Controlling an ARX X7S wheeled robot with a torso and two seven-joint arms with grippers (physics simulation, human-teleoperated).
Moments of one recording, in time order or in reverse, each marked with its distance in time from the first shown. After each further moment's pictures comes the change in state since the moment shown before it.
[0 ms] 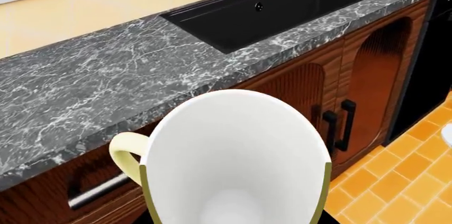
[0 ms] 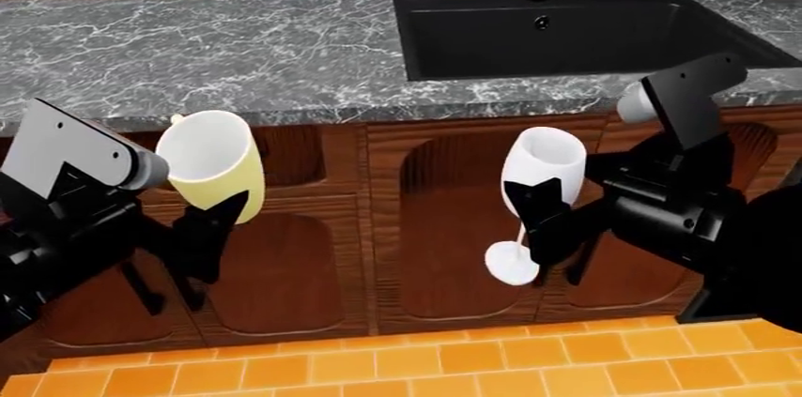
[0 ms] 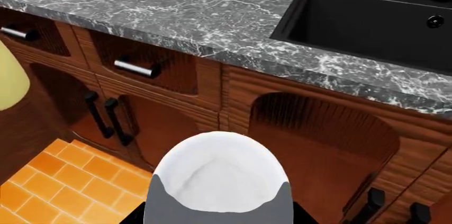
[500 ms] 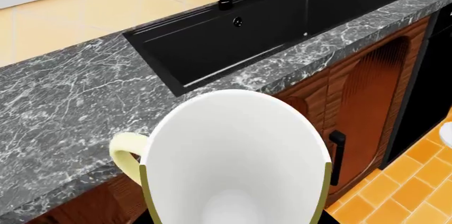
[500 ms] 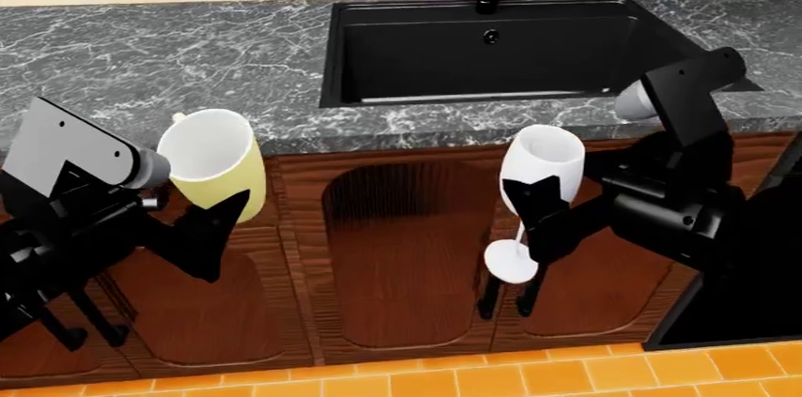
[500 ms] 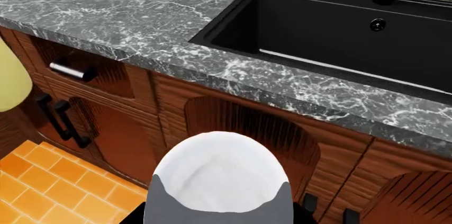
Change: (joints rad) left arm -0.009 -0.001 0.011 -0.002 0.001 0.004 0.002; right arm 0.015 -0.003 -0.010 0.005 0.004 0.001 0.002
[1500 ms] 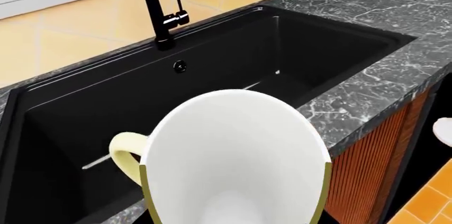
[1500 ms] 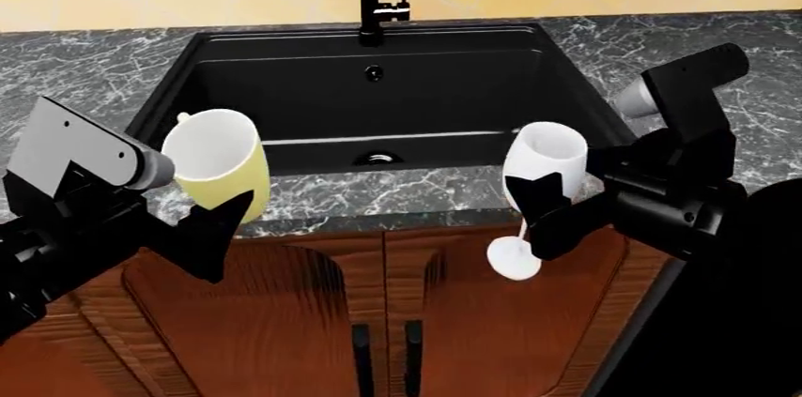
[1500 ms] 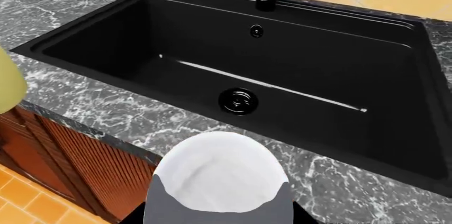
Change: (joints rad) left arm -0.011 0.000 0.018 0.001 -0.001 0.009 0.002; right arm 0.015 0.004 -0.015 0.007 -0.012 -0.005 -0.005
